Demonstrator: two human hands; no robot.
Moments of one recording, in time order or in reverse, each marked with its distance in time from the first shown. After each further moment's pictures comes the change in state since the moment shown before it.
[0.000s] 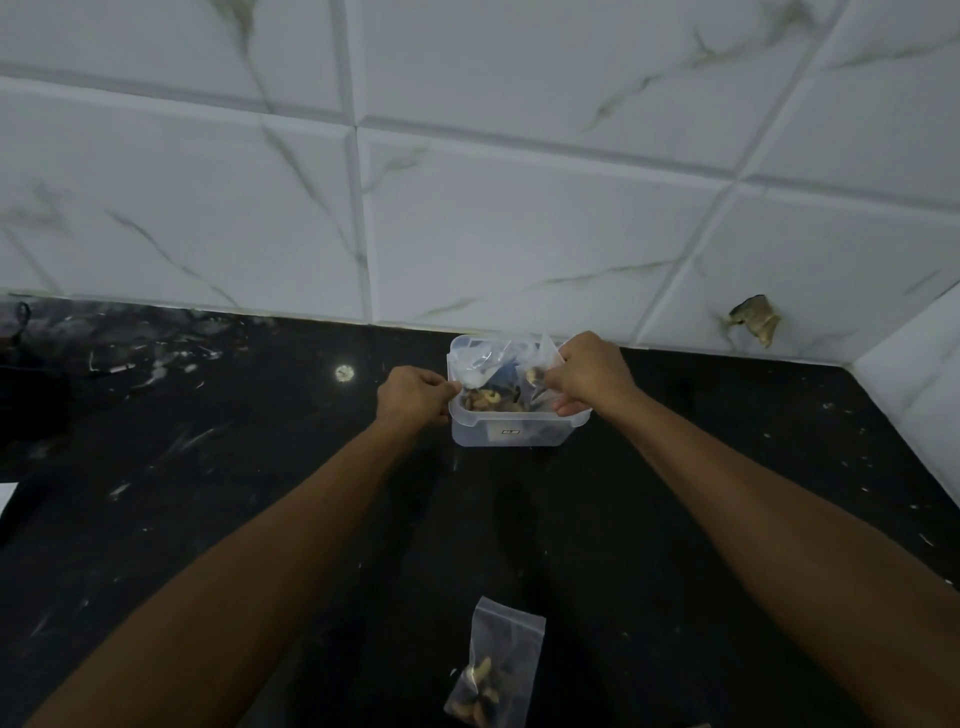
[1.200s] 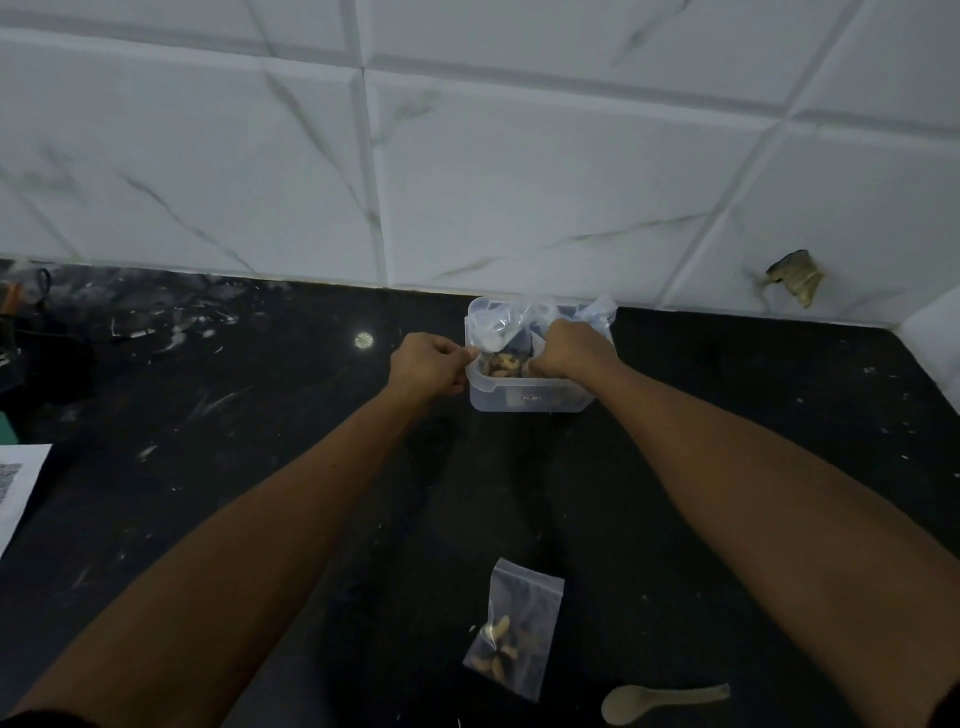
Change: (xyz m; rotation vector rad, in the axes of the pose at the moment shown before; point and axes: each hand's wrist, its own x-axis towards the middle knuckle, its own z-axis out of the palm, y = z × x) left_hand 0.000 -0.007 -0.003 0.007 -0.030 0.014; right_hand 0.035 0.011 0.048 -0.527 -0.048 -0.156
